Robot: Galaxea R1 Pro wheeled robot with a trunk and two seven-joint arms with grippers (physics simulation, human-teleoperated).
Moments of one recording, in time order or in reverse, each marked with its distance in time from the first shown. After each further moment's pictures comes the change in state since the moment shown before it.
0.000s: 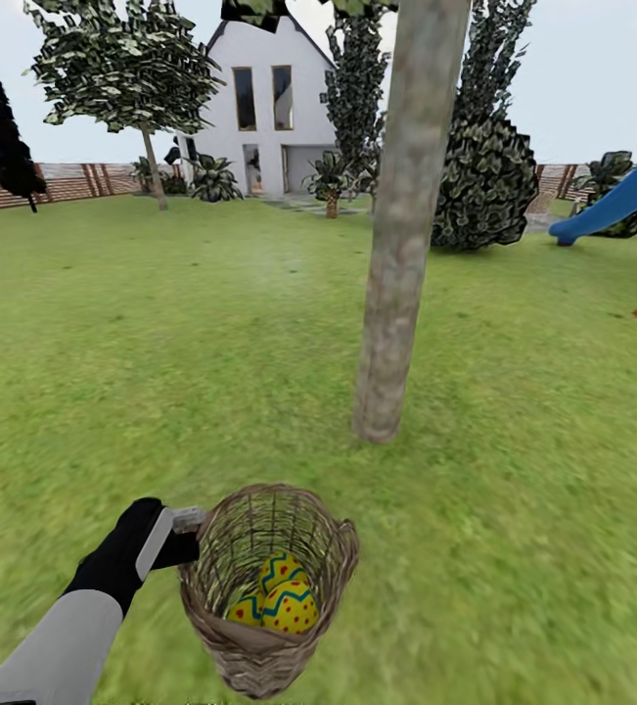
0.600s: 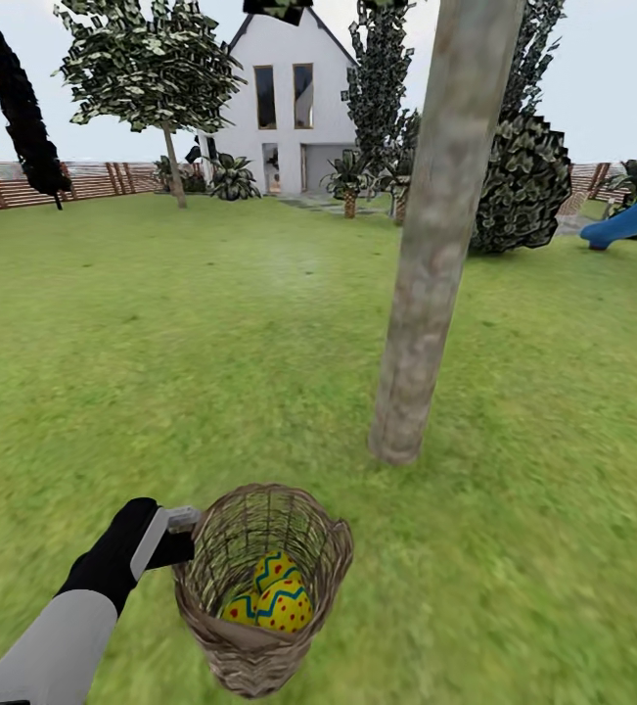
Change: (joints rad) left arm 0.000 0.017 0.000 0.000 0.002 -0.001 -0.002; right arm 0.000 0.000 0.000 0.000 0.000 0.000 0.000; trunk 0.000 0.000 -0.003
